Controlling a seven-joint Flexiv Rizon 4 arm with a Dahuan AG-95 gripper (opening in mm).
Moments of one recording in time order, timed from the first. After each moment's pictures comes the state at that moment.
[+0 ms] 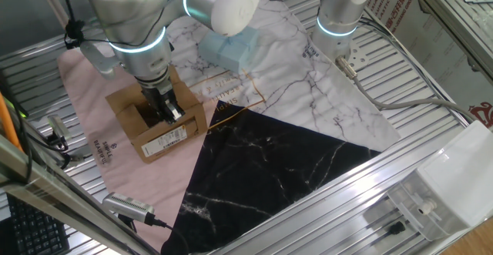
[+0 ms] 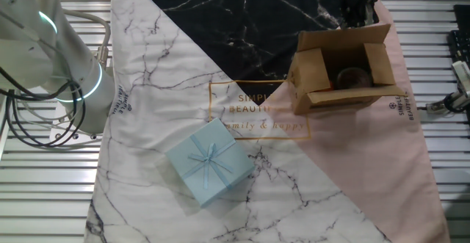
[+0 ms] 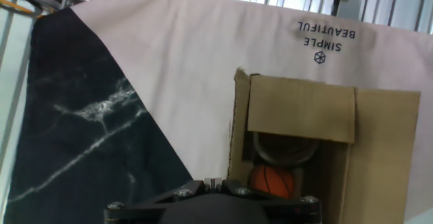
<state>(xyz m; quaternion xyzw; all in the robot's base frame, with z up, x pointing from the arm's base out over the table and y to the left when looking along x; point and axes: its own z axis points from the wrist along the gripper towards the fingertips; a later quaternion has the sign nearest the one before) 0.602 0.109 0.197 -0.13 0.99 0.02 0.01</state>
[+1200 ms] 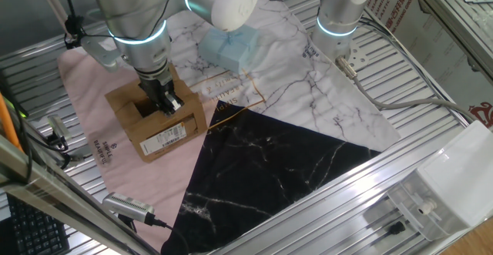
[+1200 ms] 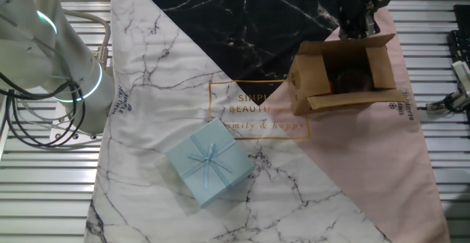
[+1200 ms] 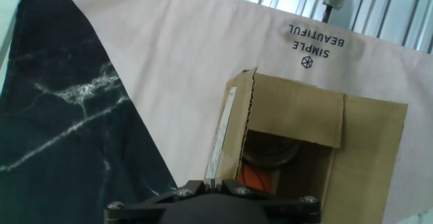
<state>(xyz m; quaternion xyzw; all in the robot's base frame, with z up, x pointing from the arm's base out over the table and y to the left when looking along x) 0.597 0.083 0.194 -0.17 0.98 0.01 0.01</state>
